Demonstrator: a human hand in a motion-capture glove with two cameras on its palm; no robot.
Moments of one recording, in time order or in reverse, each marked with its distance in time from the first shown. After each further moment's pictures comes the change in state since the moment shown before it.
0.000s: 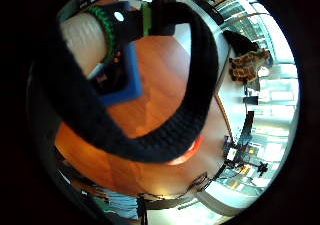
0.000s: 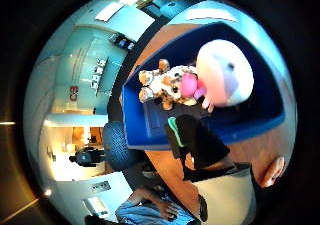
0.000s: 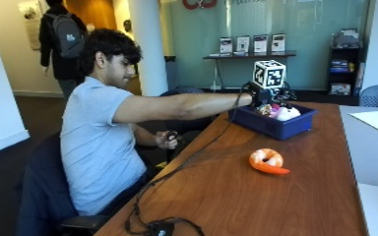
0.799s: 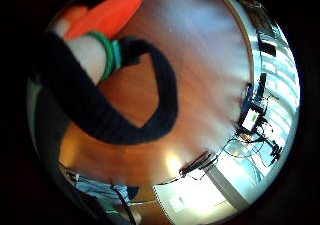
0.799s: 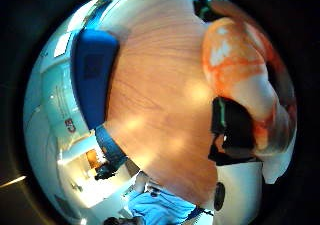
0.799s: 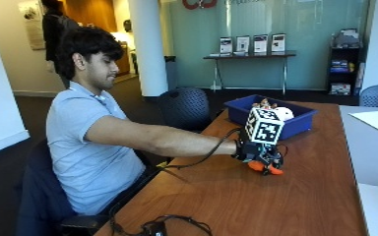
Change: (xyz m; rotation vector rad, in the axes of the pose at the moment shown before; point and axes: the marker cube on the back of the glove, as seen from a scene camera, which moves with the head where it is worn) arm 0.196 0.145 0.097 -0.203 -0.021 0.271
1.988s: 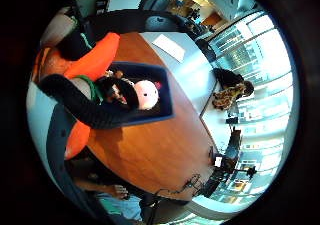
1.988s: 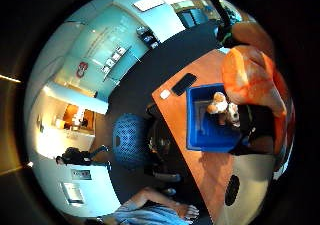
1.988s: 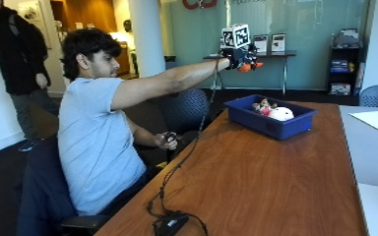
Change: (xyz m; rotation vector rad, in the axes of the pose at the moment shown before) arm -0.448 0.031 -0.205 0.414 0.106 -0.530
